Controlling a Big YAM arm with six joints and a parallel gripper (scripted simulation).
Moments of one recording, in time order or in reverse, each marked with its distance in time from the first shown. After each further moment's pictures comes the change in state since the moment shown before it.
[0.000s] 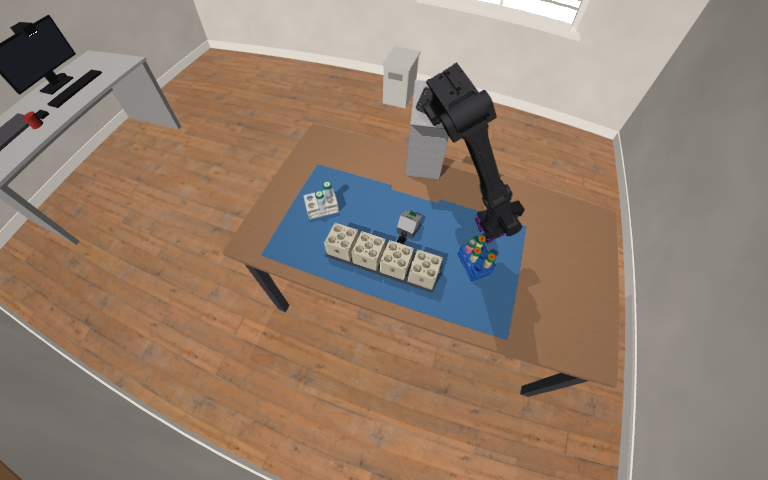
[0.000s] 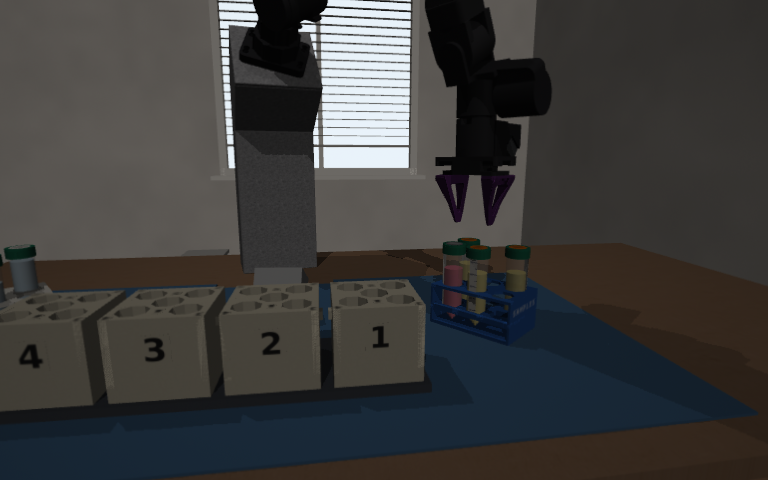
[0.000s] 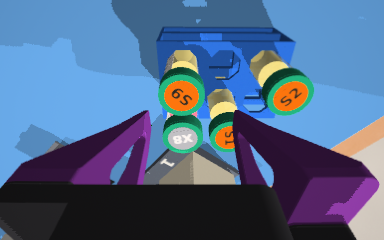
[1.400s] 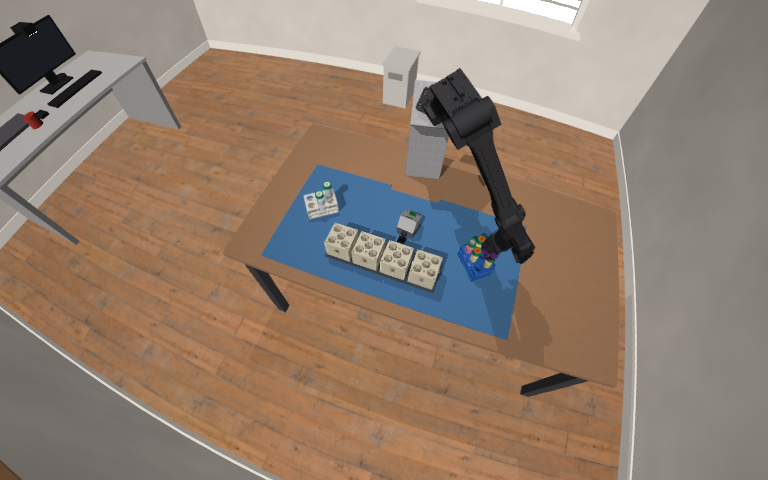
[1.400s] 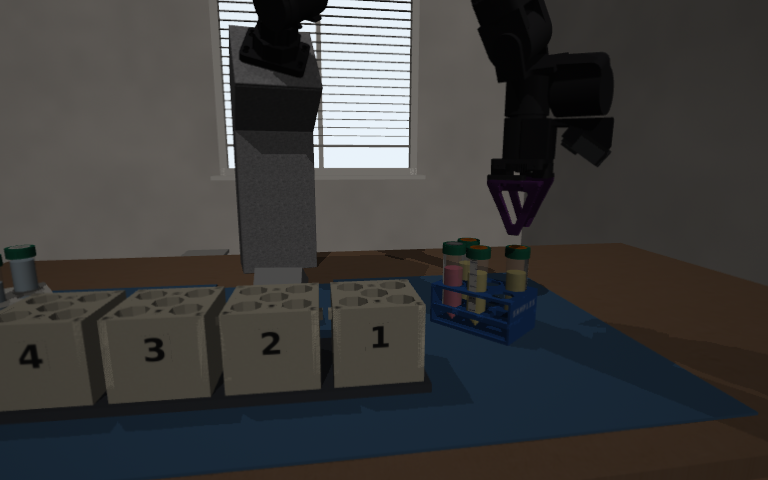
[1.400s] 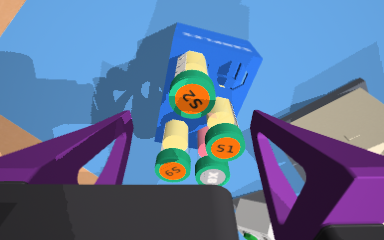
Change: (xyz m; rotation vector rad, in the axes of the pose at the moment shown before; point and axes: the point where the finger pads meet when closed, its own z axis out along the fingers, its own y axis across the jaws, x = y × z) arm -0.001 -0.073 0.003 -0.013 0.012 1.339
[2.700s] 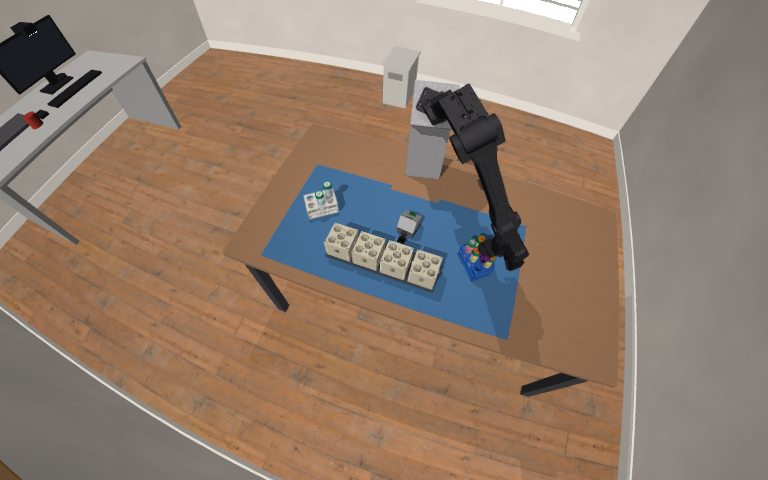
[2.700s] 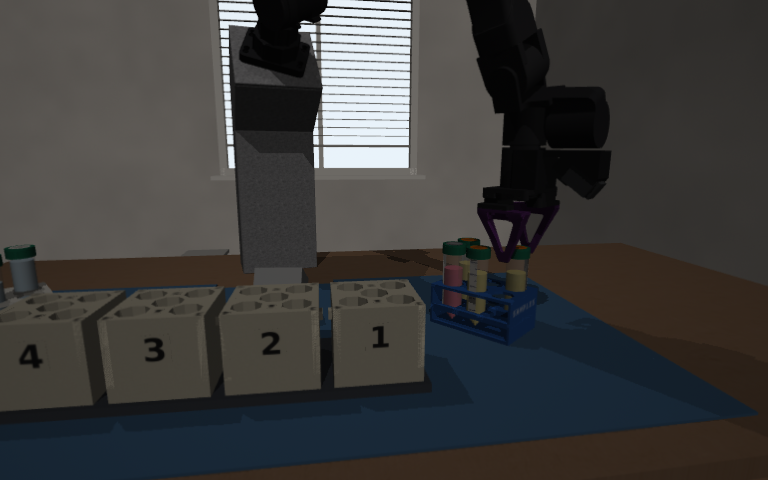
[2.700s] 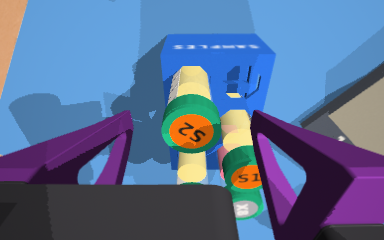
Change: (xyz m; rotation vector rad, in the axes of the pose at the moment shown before) arm 0.001 0.000 0.039 0.001 0.002 0.244
